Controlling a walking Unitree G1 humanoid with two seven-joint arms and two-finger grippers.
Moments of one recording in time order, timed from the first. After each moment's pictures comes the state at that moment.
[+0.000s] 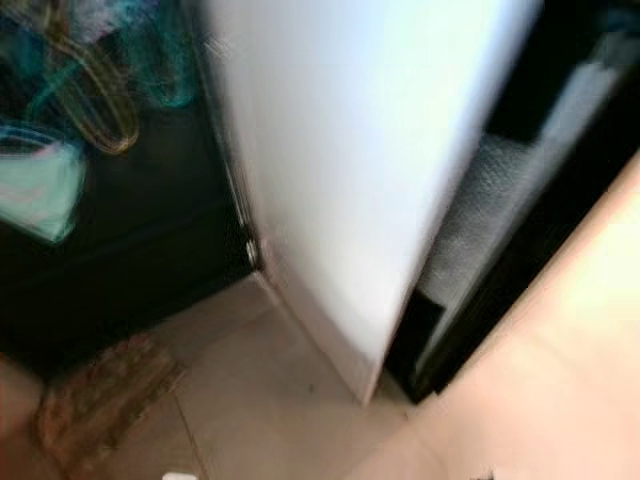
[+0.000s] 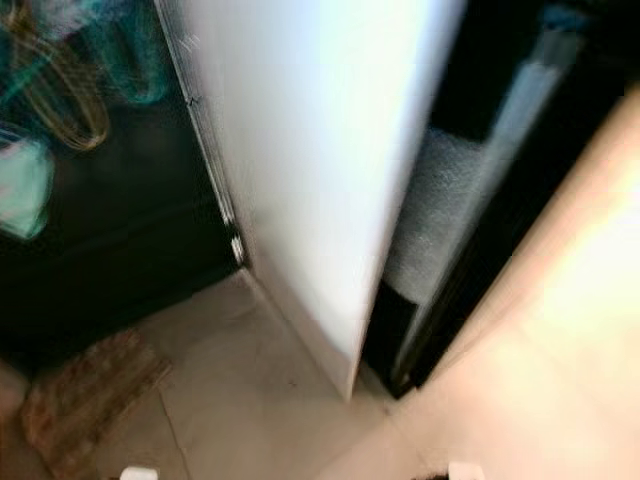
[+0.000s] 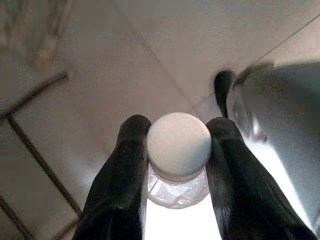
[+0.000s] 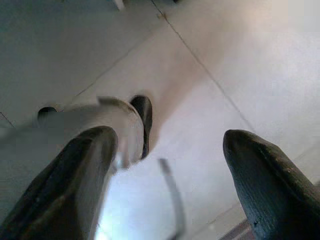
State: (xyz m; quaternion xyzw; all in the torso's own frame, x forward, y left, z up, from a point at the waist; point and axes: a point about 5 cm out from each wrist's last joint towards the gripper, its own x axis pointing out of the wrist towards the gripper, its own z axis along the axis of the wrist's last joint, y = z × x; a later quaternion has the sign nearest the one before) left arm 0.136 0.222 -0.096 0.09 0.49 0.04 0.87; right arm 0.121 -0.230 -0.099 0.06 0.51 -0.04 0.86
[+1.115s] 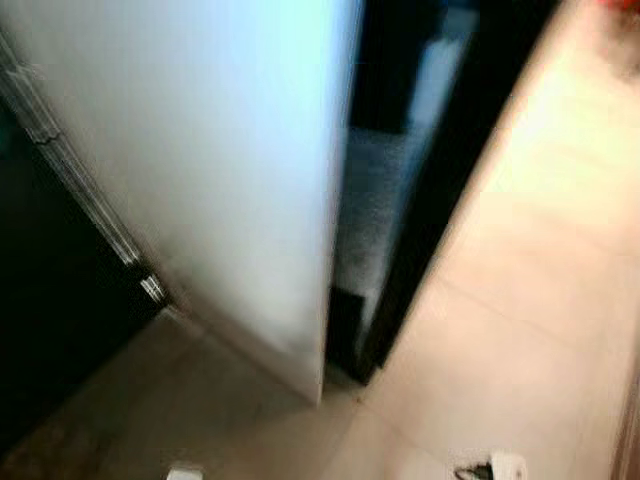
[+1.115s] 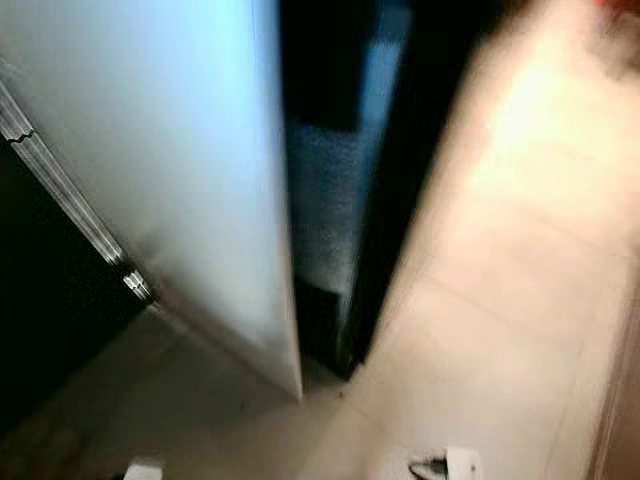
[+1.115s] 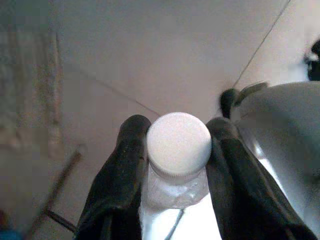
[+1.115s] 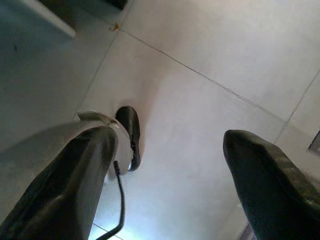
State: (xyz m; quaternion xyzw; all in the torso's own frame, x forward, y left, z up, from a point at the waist) left arm 0.146 0.219 -0.093 0.11 0.49 0.02 0.87; right arm 0.144 -0.228 -0.092 0.07 0.48 -0.05 0.88
